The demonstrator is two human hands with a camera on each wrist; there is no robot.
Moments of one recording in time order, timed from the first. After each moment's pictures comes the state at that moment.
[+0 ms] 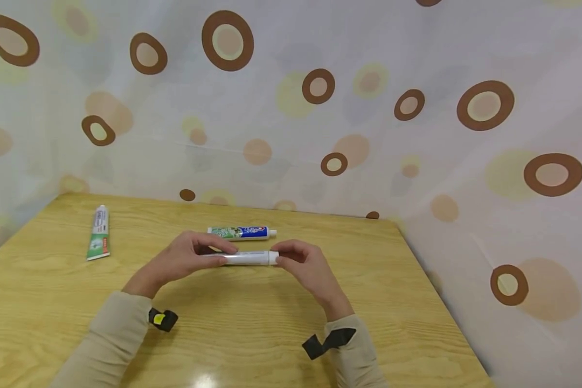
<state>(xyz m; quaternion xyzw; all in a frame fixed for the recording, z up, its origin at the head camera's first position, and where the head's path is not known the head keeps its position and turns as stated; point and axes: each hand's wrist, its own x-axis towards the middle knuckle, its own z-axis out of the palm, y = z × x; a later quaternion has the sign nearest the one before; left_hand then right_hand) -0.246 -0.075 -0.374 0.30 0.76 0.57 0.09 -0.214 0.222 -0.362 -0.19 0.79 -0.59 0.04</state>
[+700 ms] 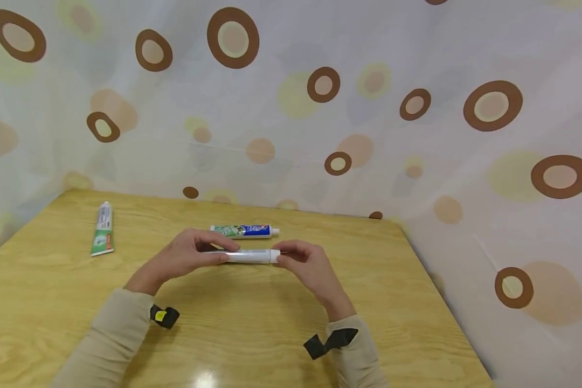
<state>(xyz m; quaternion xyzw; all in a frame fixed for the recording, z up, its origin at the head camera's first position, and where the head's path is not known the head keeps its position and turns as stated) -0.245 -0.077 -0.374 0.30 0.76 0.57 0.08 -0.213 0.219 -0.363 -0.17 0.78 -0.60 0.05</state>
